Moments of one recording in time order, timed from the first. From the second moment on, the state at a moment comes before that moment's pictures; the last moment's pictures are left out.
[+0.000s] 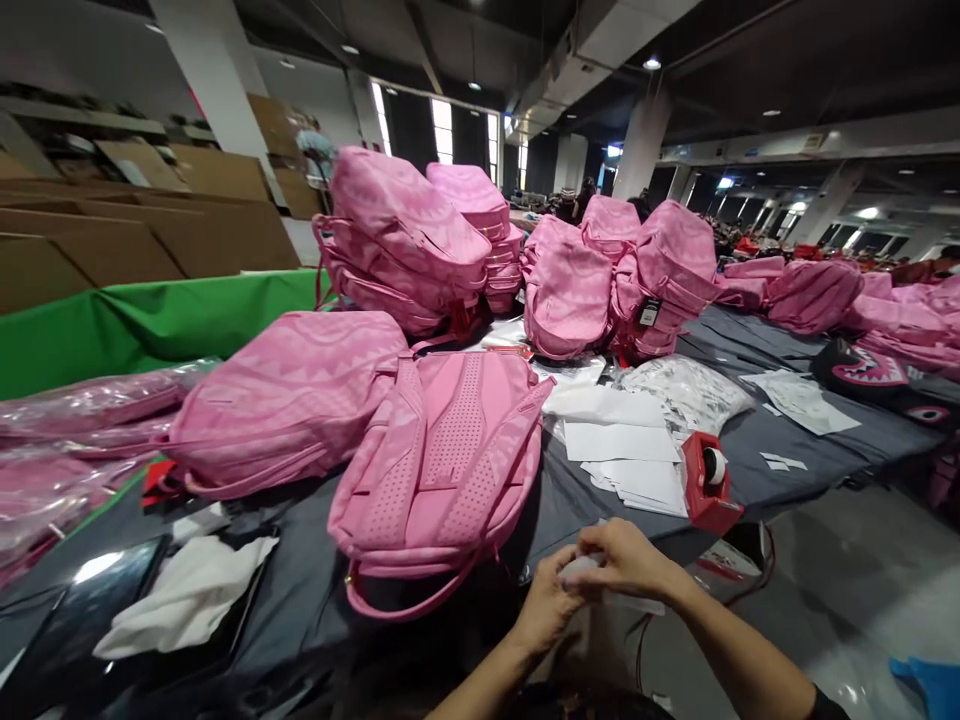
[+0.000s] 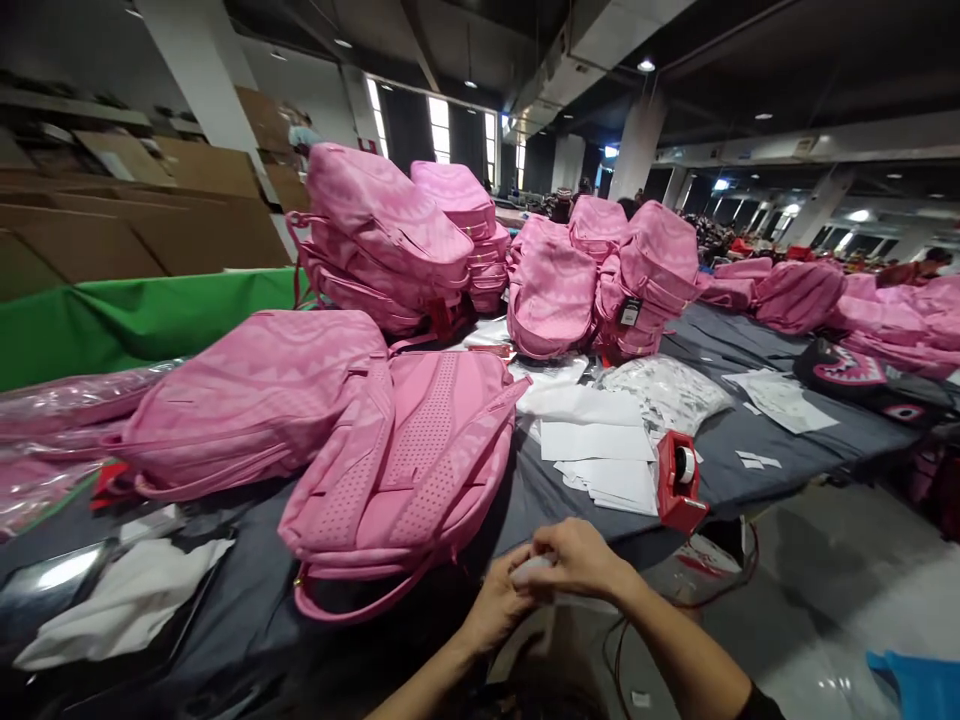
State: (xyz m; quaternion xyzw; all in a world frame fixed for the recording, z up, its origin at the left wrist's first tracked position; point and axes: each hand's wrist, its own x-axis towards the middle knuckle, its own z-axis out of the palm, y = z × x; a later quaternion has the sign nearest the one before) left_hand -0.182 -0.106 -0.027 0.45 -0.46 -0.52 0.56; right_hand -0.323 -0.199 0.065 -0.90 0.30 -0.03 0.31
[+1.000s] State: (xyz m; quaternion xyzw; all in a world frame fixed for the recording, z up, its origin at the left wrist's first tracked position) left_hand -0.140 -0.066 -0.056 0.74 -0.35 -0.20 0.54; right_hand -0.322 -0.203 0.013 -0.89 0.15 0.03 0.44
